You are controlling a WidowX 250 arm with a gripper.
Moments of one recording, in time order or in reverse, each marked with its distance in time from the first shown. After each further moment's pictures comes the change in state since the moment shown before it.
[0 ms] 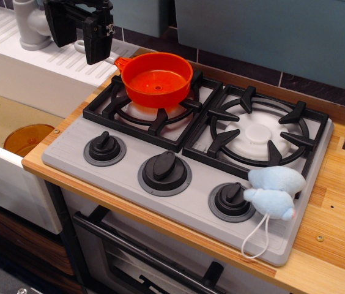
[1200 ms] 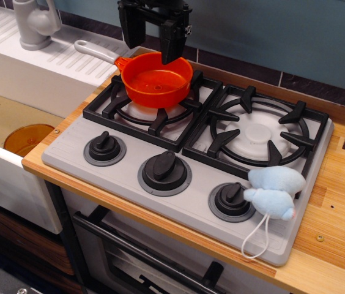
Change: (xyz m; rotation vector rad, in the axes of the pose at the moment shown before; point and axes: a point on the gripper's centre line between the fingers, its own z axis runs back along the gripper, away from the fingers) arm 0.069 -0.055 -0.013 -0.028 -0.030 0.006
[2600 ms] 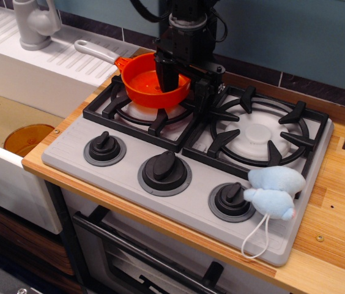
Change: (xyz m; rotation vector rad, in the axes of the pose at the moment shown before) arm 0.015 -0.027 -0.061 0.016 -0.080 -0.016
